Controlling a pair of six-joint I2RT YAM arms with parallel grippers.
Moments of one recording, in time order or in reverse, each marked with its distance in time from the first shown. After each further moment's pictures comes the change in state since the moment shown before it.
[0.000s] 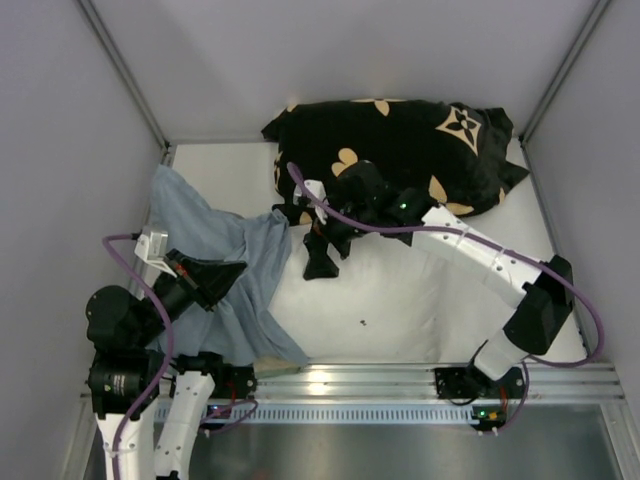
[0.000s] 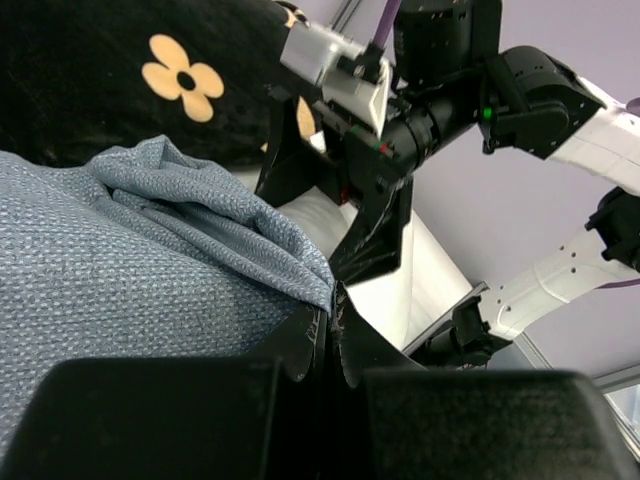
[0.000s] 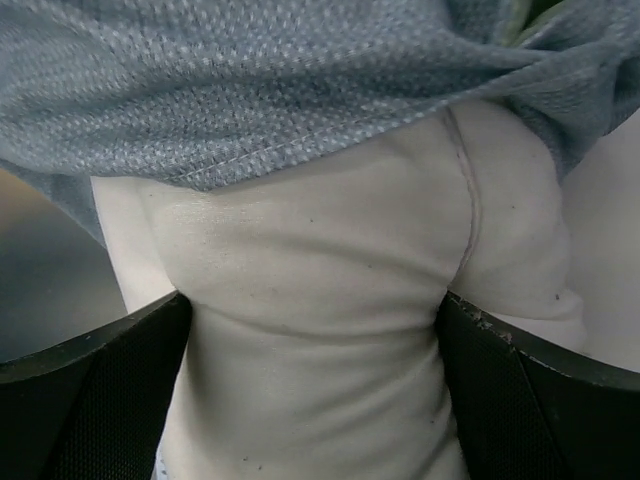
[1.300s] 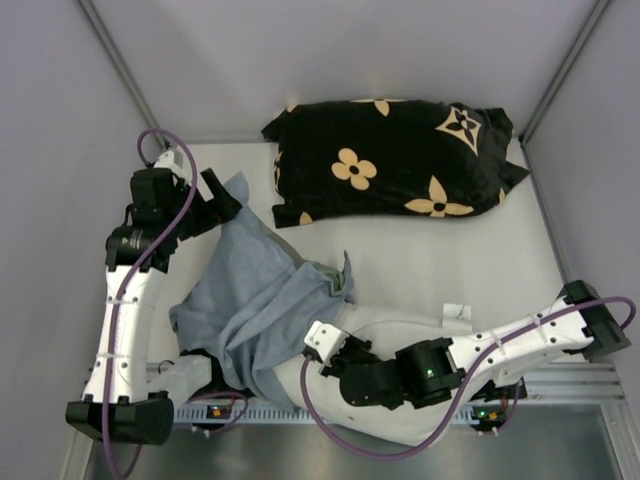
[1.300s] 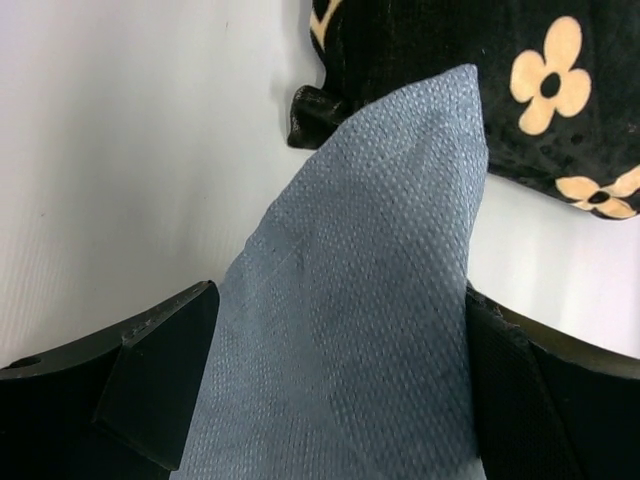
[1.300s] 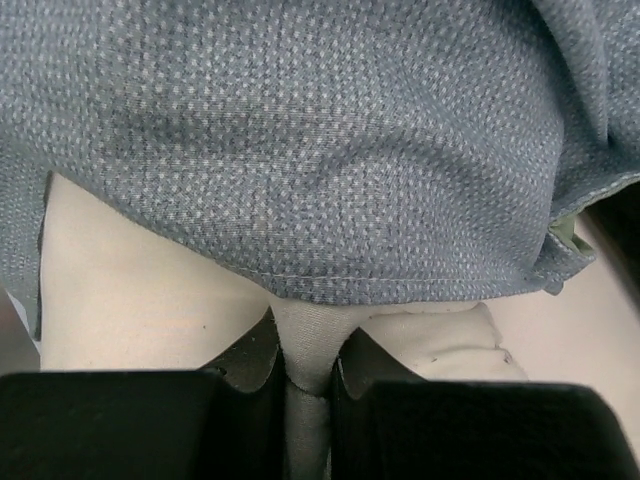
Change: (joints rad) left arm -0.001 0.683 0.299 -0.252 -0.540 0.108; right arm 0.992 -0.348 -0.572 0.335 1.509 0.304
